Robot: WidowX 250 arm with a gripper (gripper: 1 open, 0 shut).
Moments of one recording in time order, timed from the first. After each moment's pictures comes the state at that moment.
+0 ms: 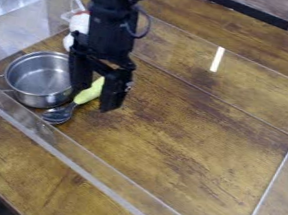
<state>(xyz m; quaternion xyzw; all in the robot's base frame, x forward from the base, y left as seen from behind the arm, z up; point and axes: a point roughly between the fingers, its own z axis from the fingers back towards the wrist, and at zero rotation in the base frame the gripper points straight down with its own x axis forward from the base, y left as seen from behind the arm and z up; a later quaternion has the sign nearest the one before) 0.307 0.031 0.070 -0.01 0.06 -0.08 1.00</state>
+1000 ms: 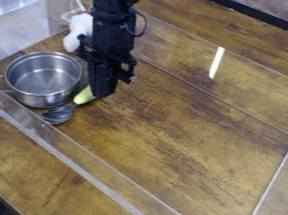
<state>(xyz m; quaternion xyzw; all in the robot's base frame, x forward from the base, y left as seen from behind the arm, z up) 0.336 0.038 0.053 -0.04 0.05 -0.06 1.00</state>
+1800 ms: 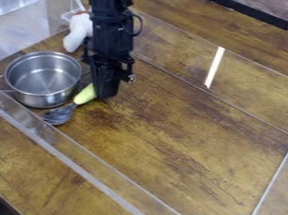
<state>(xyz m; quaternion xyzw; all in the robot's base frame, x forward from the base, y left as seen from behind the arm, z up) 0.349 0.050 0.035 -0.10 0.05 -0.07 0.99</state>
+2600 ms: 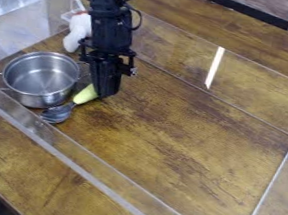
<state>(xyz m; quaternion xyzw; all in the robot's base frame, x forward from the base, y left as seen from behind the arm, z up) 0.344 0.049 0.044 -0.12 0.07 -0.06 0.99</state>
